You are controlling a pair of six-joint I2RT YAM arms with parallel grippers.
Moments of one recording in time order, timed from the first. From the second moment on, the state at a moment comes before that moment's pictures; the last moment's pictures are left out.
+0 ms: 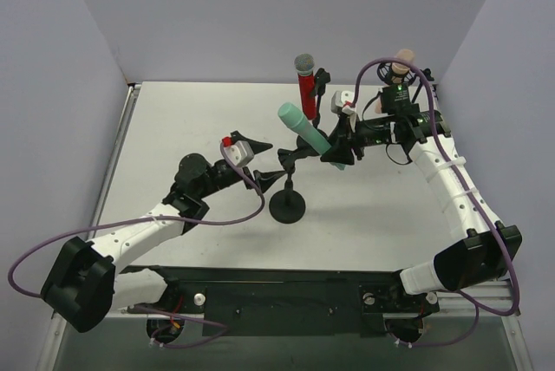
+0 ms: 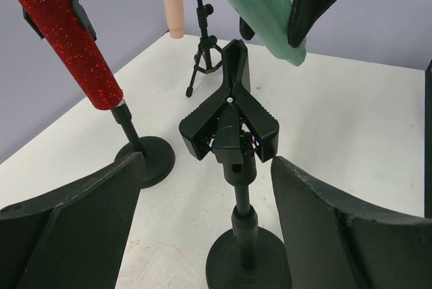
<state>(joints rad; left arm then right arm) -0.60 1.19 0.61 0.72 0.51 0.01 0.26 1.42 1.45 -0.89 -0.99 -0.75</state>
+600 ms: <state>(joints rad) -0.63 1.21 0.66 0.65 0.50 0.05 0.27 1.42 1.45 -1.04 -0.99 -1.05</state>
